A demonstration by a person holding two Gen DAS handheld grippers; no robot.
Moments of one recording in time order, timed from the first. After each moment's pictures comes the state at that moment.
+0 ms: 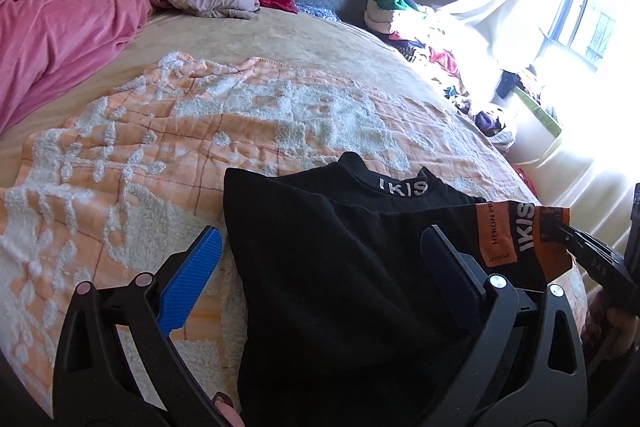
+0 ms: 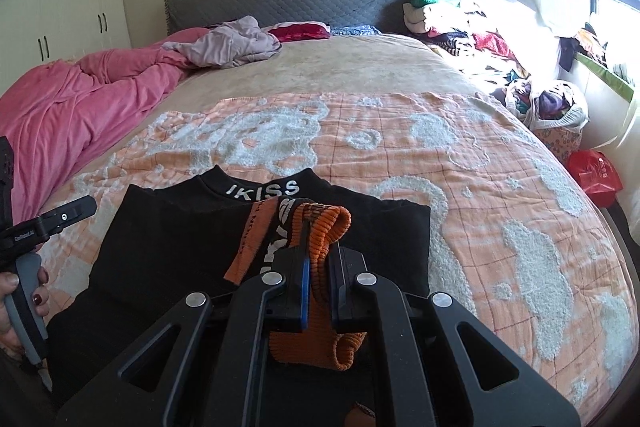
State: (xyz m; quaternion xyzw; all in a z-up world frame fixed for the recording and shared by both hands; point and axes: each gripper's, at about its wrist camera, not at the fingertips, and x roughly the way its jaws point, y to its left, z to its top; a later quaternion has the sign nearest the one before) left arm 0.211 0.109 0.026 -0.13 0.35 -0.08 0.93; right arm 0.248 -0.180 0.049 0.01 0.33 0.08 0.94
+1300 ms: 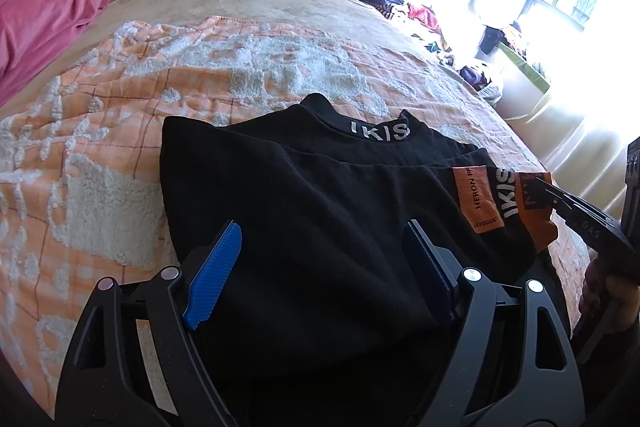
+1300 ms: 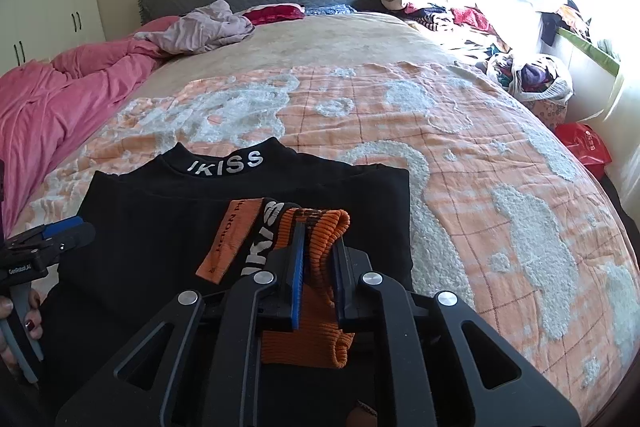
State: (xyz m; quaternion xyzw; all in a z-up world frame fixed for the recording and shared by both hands) left arm 0.221 0.075 -0.006 -0.10 0.40 -0.12 0.90; right arm 0.256 -0.194 0.022 0.02 0.36 0.04 0.93
